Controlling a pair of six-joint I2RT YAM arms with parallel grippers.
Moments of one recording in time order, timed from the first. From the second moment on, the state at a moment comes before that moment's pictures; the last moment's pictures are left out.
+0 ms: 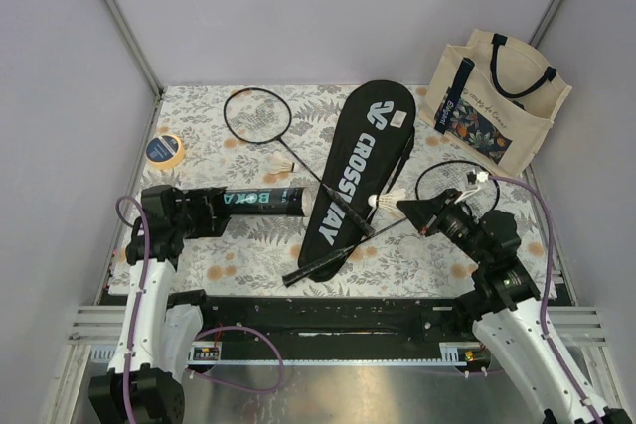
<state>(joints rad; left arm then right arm) 0.15 0.74 0.56 -0.57 0.32 -1.60 0.31 0.40 0.42 -0.05 -0.35 0.72</state>
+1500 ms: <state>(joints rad) 0.15 0.61 0.56 -0.67 0.34 -1.61 0.99 1.28 0.63 0.65 0.00 0.81</state>
